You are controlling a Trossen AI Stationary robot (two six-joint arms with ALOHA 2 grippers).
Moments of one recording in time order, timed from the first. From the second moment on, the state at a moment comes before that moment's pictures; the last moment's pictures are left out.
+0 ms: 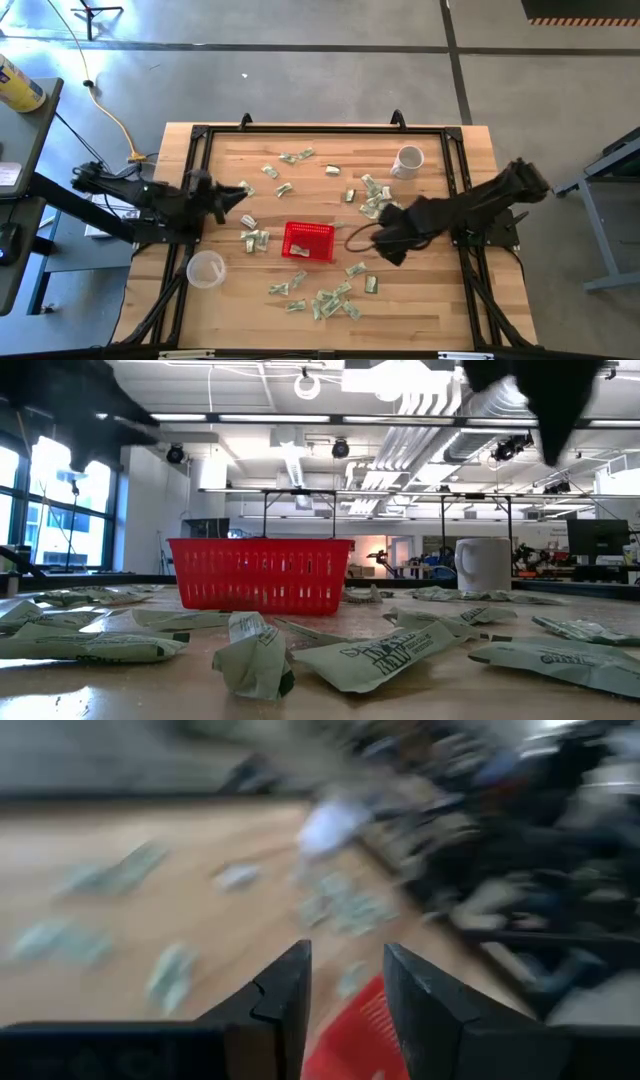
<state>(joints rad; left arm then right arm) -0.34 0.30 0.37 -0.40 -0.73 -0.85 0.36 1.55 1.32 -1.41 0.19 1.05</state>
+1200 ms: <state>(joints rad) 0.45 1.50 0.95 -1.05 -0.24 0.62 0.41 1.42 1.02 -1.10 0.32 1.18</state>
